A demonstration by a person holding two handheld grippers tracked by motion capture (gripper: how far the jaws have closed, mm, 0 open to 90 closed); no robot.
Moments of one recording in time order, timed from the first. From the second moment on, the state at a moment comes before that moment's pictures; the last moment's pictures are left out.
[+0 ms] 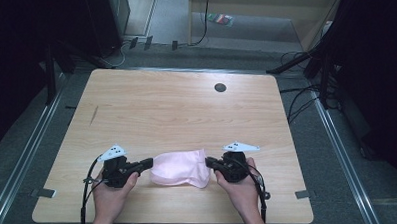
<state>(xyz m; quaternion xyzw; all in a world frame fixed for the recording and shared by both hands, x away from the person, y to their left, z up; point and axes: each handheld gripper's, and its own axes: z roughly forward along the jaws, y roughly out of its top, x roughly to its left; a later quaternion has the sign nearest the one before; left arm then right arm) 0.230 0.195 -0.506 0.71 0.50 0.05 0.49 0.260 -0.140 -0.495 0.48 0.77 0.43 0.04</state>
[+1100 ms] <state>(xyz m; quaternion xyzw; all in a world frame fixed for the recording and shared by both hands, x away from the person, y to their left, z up) 0.236 0.185 -0.536 0.76 0.50 0.09 0.42 0.260 -0.133 -0.527 0.47 0.78 0.41 0.08</state>
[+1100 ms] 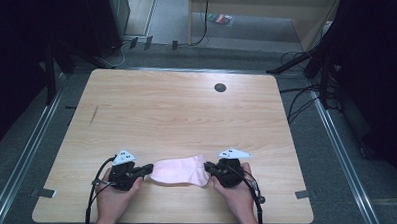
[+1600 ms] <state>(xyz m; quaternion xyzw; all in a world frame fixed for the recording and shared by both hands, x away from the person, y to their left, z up) 0.225 0.190 -0.522 0.72 0.47 0.14 0.48 0.253 -0.138 -0.522 0.46 0.75 0.46 0.14</state>
